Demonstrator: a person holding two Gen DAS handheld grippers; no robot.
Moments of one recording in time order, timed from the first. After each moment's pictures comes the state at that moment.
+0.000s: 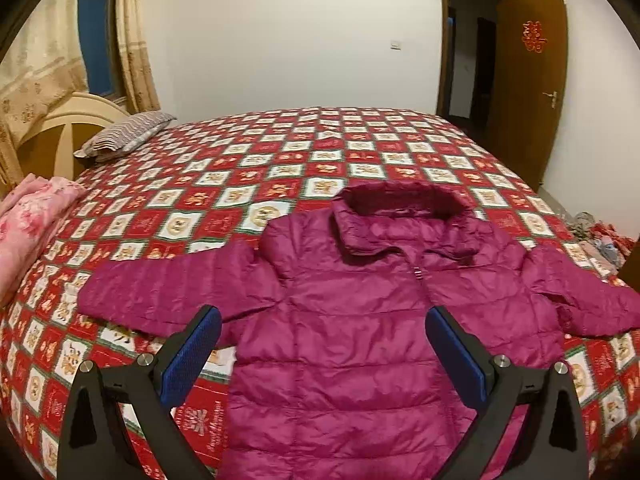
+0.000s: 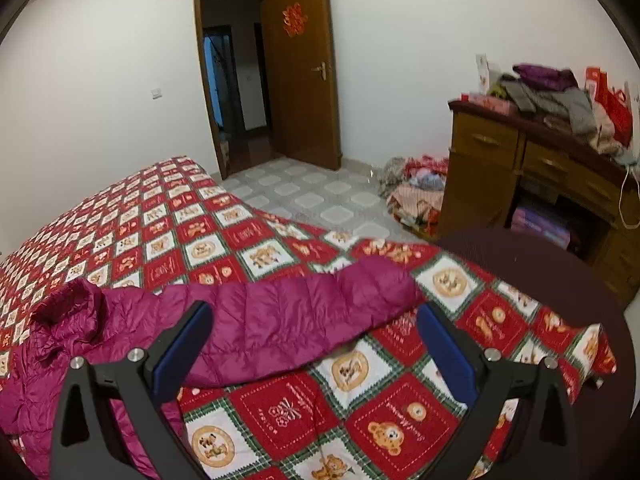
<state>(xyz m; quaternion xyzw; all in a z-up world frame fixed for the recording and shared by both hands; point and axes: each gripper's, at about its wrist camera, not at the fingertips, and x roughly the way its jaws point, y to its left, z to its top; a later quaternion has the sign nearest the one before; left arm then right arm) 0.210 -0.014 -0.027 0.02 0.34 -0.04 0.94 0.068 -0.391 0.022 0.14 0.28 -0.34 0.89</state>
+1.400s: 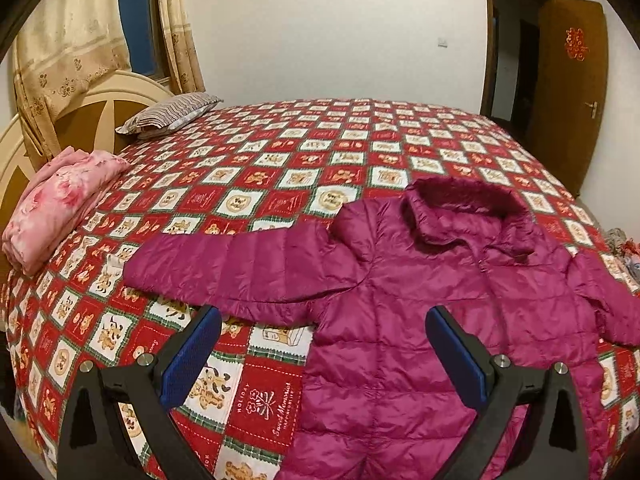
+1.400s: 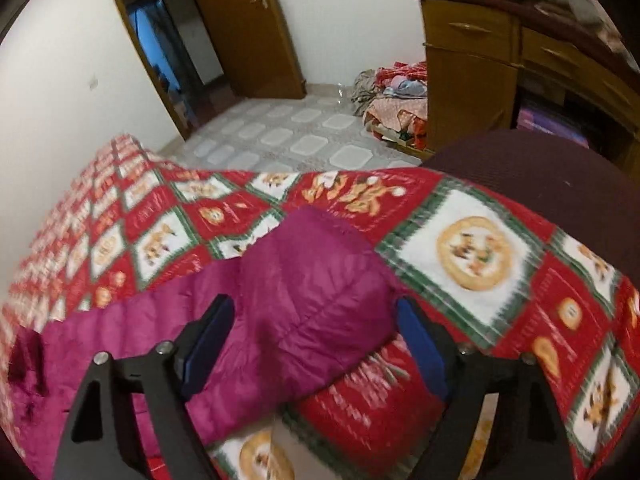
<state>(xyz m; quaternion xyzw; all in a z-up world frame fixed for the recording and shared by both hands) 0.203 0.051 -0.040 0.01 0.36 0.04 0.93 0.122 -0.569 -0.122 0.28 0.38 -0.35 0.81</state>
